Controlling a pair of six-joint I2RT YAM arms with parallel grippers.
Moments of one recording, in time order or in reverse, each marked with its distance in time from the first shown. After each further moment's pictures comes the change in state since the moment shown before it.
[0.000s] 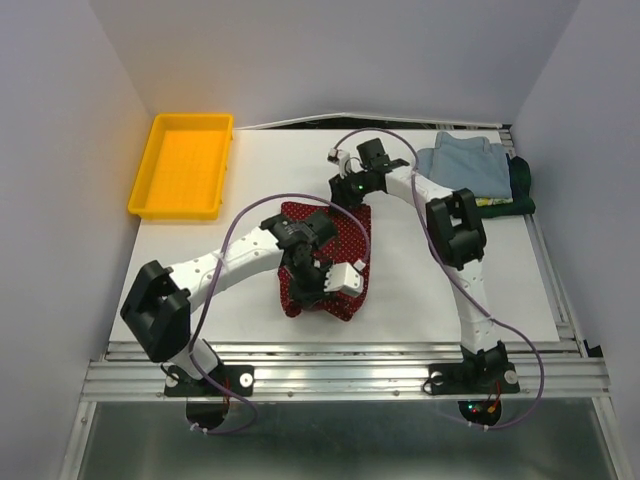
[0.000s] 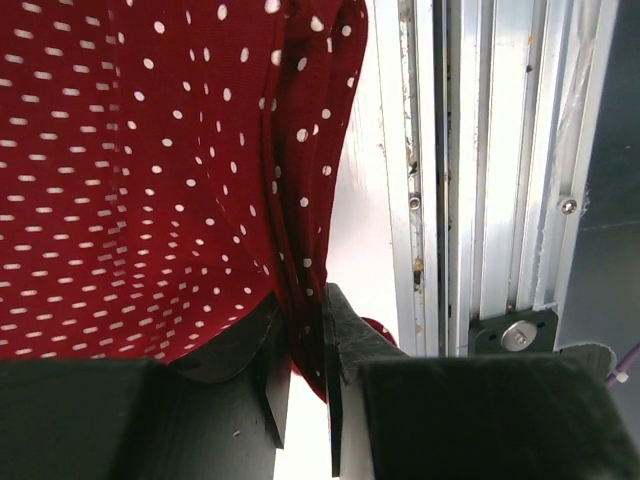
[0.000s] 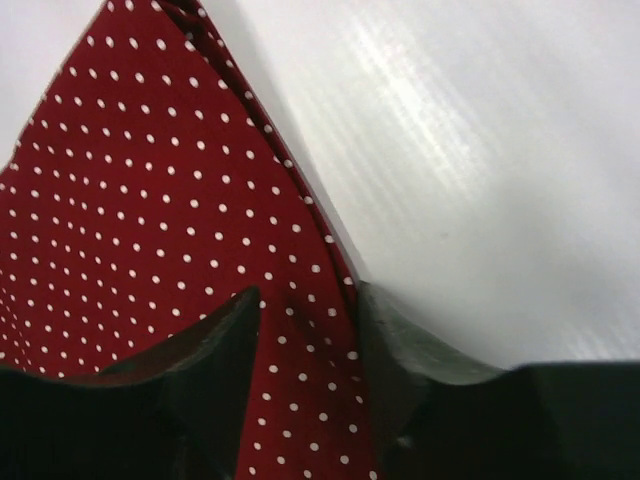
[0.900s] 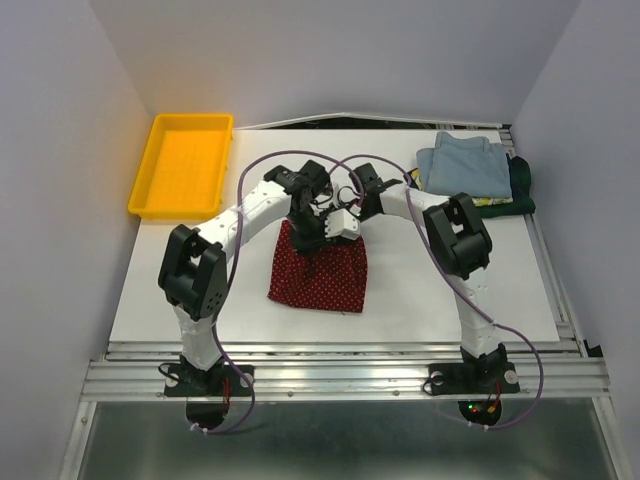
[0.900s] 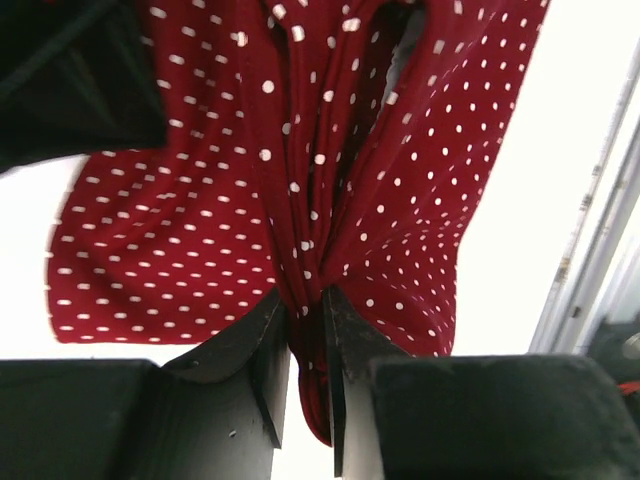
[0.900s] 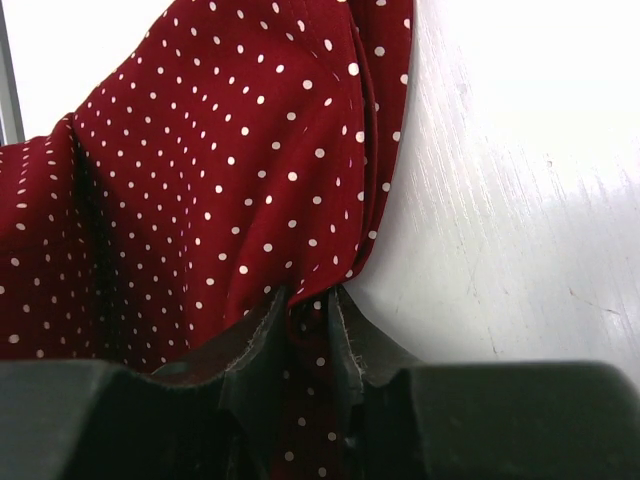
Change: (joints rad) left arm 0.229 0.301 0.388 -0.087 -0.043 0.094; right arm 0.090 -0.142 -0.319 0.000 -0.206 -0.104
